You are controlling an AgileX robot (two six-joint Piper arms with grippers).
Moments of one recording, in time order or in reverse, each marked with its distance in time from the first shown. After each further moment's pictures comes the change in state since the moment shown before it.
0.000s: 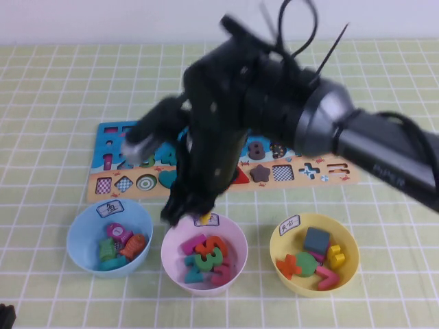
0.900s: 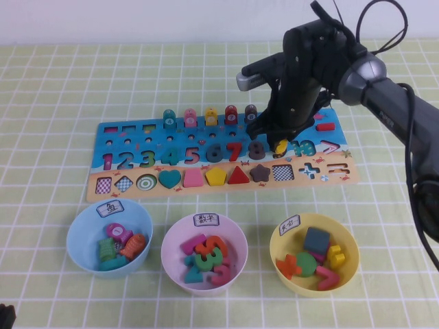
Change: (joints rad) right arm -0.391 0.378 -0.383 -0.021 -0.002 0.075; left arm 0.000 0.000 0.000 0.000 0.000 0.000
